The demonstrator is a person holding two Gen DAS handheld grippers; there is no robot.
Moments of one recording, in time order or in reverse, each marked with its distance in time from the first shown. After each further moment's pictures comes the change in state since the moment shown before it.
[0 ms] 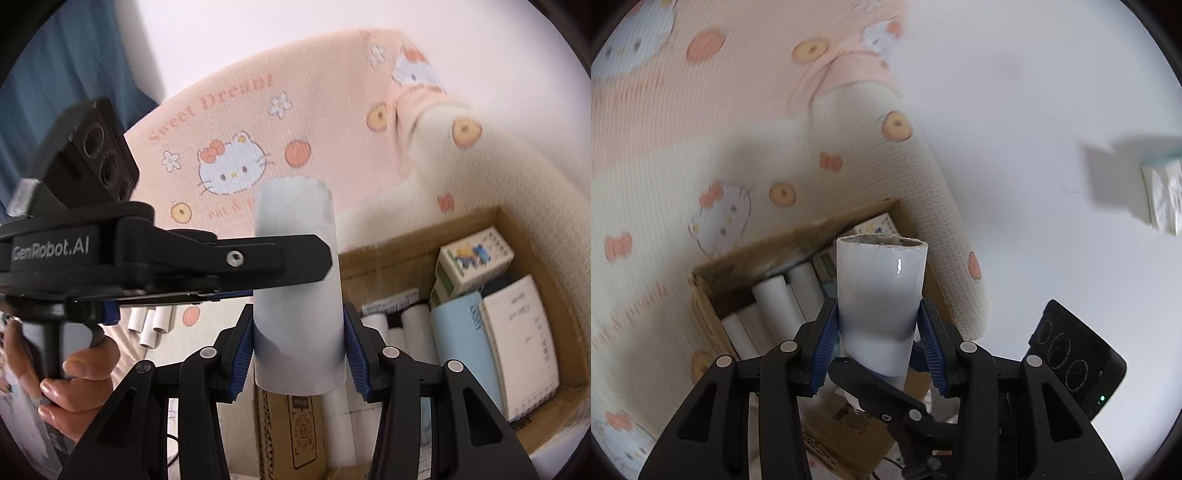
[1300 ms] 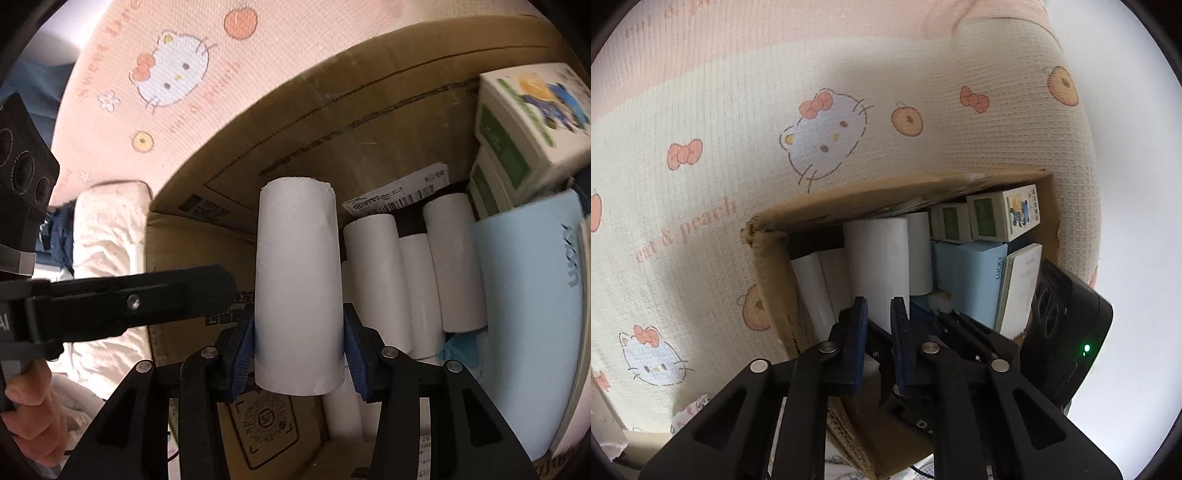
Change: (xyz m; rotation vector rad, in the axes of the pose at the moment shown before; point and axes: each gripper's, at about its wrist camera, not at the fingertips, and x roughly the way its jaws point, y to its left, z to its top) left arm 0.053 0.057 0.006 -0.294 0.243 0.402; right arm 0.119 -0.066 -0.011 0.183 0.502 0.132
